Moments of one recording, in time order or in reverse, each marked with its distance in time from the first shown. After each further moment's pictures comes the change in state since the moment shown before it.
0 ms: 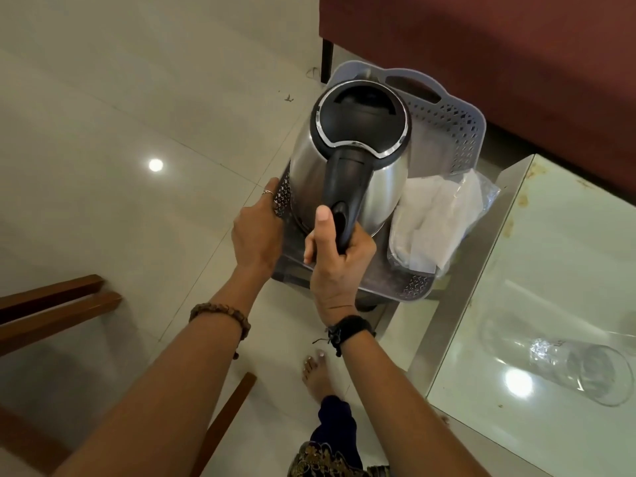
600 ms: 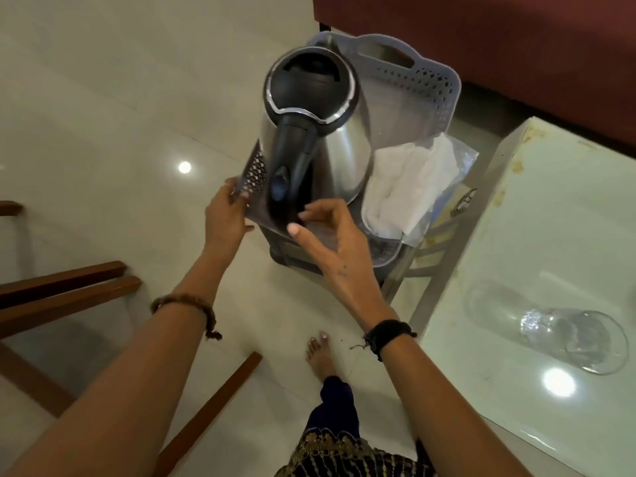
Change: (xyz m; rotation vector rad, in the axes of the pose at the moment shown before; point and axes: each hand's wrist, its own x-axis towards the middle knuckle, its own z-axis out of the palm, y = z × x) left_hand -0.027 -0.006 0.001 -0.508 -0.033 -0.189; right_hand -0.013 0.003 -0.091 -0.162 -0.493 0.145
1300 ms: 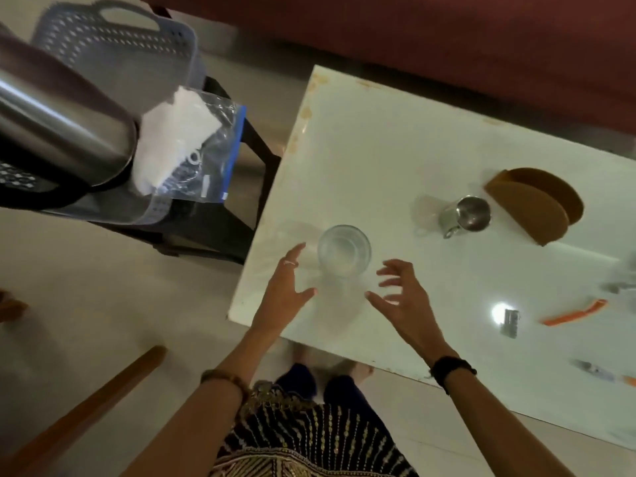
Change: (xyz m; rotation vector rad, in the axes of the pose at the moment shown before) left_hand -0.277 -0.002 0.315 0.129 -0.613 0.105; right_hand -0.250 0.117 -0.359 -0.255 0.257 0.381
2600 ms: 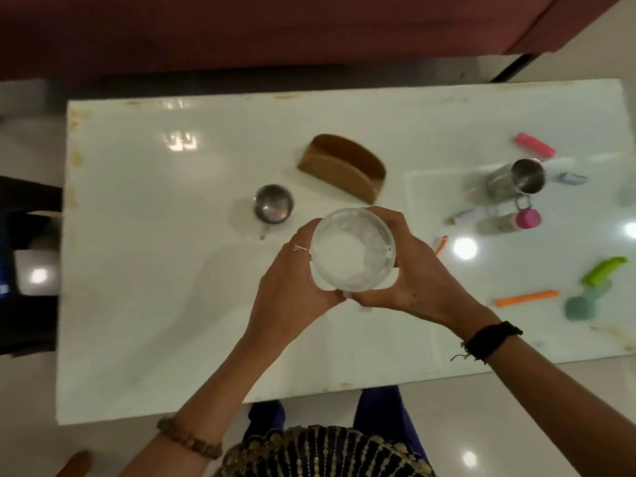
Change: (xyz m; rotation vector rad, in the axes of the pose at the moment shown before) left_hand 0.004 0.174 0.234 0.313 -0.175 0.467; right_hand -0.038 0.047 -0.245 -0.040 0.066 -0.206
